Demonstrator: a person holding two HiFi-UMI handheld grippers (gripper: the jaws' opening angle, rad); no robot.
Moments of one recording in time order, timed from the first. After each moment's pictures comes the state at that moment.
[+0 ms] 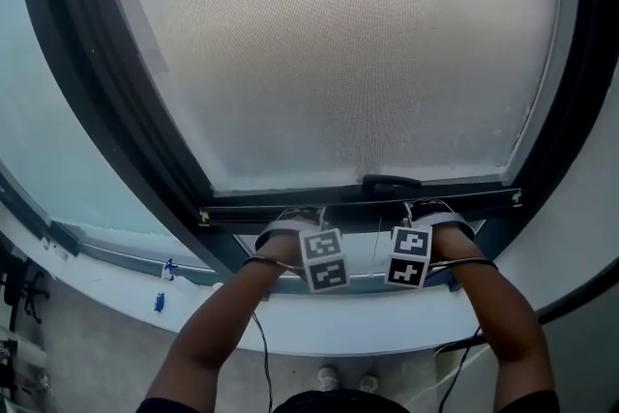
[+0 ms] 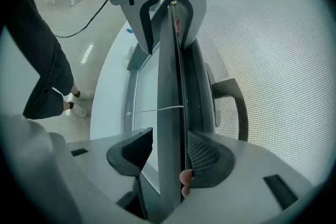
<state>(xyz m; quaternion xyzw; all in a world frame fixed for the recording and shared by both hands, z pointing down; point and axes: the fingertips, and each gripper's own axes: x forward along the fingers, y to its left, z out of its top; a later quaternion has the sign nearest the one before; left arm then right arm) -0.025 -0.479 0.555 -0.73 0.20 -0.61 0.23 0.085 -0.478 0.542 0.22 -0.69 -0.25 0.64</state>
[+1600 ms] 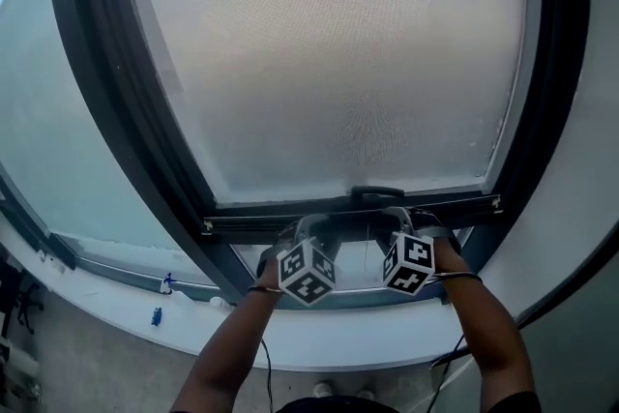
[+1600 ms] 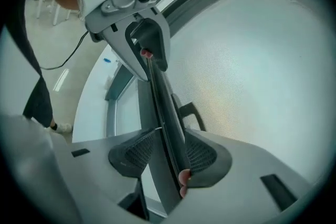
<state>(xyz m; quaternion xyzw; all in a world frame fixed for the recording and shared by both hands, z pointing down) -0.003 -0.457 0.474 -0.83 0.37 -0.37 0.19 0.071 -0.461 0.479 0.34 -0.77 -0.28 0.47</state>
